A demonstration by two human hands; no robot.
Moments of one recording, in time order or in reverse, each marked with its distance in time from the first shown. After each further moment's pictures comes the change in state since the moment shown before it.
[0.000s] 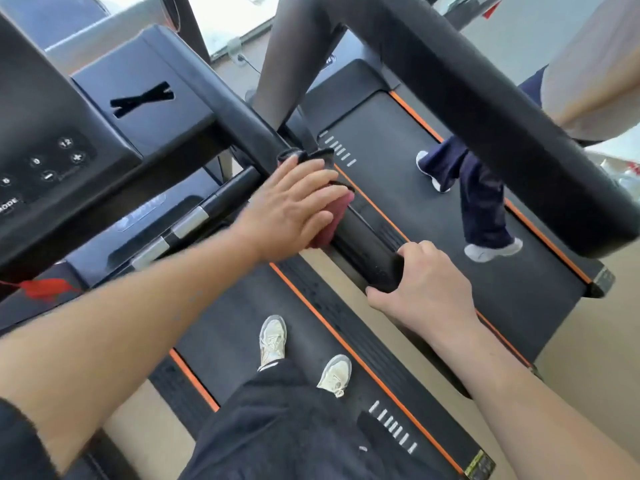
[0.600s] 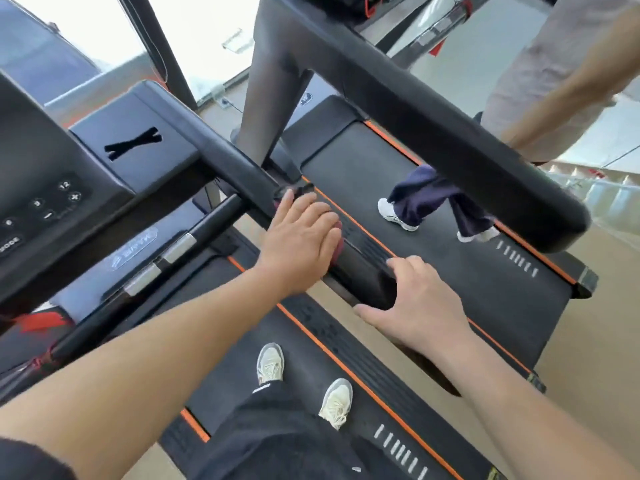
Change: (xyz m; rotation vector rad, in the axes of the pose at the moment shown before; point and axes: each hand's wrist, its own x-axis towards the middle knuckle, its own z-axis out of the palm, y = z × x) left_hand 0.020 0.066 0.008 -0.039 0.057 -0.251; right_hand -0.027 0.025 -0.009 0.111 0.033 -0.037
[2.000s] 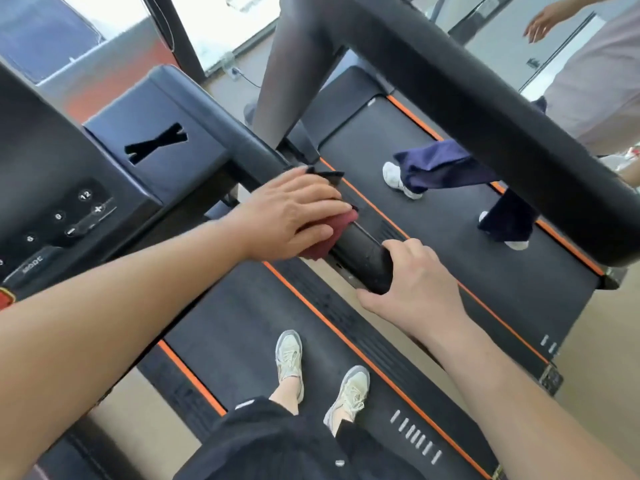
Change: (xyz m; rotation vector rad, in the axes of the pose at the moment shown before) left_hand 0.037 -0.129 -0.046 0.023 -0.249 0.434; right_hand 0.065 -0.071 0.018 -0.026 -0.010 -0.036
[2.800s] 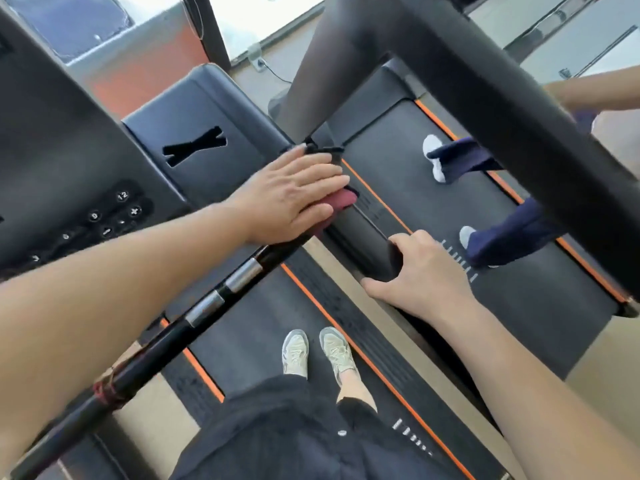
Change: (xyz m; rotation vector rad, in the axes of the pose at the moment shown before) left_hand -0.017 -0.062 -0.009 0.055 -0.020 -0.143; right_hand 0.055 -0.041 -0.013 0.015 -0.139 0.008
